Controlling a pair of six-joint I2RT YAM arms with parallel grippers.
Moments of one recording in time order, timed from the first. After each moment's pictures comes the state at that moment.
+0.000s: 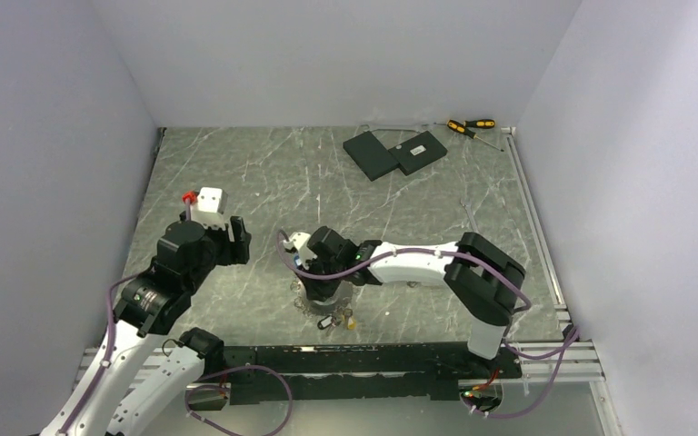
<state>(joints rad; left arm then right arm) -0.44 0.59 0.82 -0.66 -0.23 -0.20 1.06 1.77 1.04 -0.15 -0.29 0.13</state>
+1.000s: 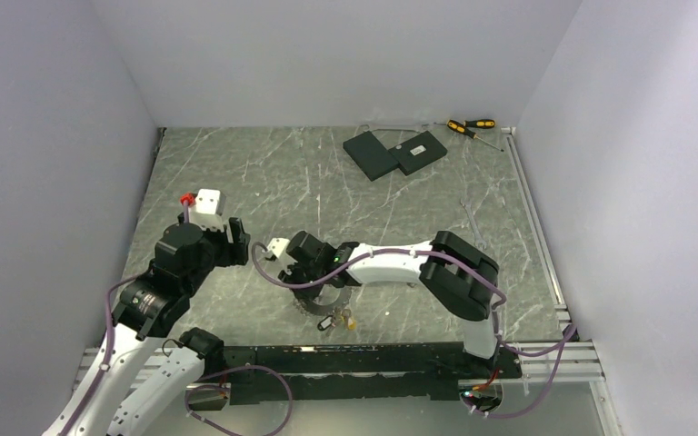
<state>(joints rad) -0.44 0.57 0.81 -0.65 -0.23 -0.20 1.12 1.93 1.20 -0.18 -0.18 0.04</state>
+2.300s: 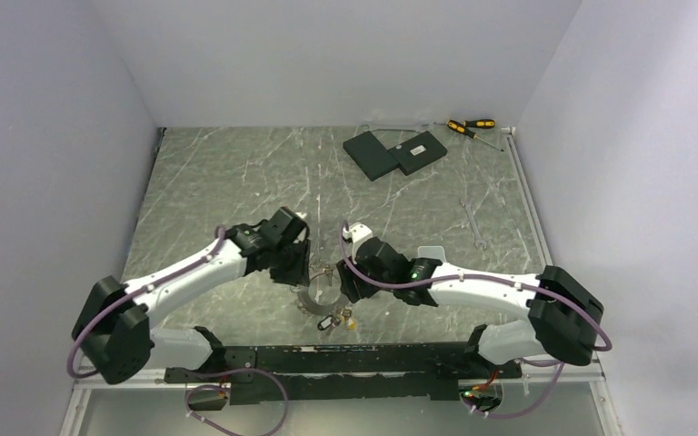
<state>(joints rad) -0.71 1.25 0.86 -0.70 0.07 -0.61 1.03 1.35 0.70 -0.12 0.08 0.39</state>
